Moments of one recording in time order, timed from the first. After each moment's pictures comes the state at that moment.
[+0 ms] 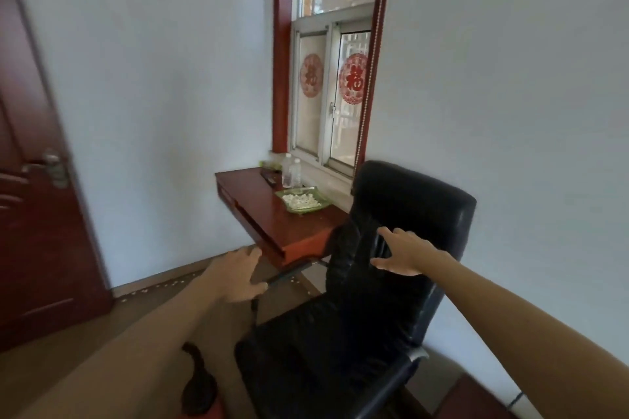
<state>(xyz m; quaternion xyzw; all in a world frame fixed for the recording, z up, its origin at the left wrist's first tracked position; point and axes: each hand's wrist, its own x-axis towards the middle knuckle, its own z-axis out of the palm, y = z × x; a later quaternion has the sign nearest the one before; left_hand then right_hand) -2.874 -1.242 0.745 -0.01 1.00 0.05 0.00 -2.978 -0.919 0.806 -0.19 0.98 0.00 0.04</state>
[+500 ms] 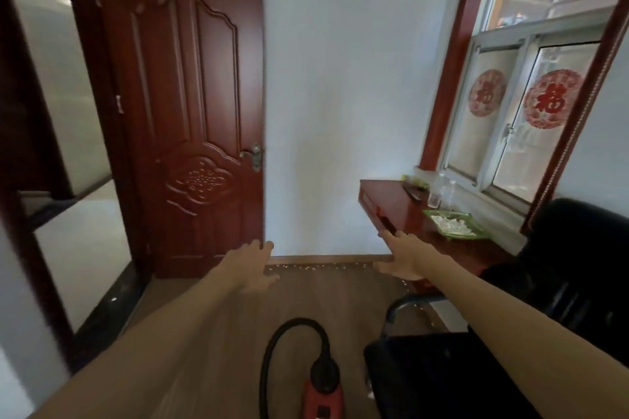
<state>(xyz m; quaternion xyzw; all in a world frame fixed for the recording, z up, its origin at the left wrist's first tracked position) -2.635 -1.470 0.762 -0.25 0.97 0.01 -0.01 -2.856 -1.235 0.813 -0.44 0.90 0.03 0.04</state>
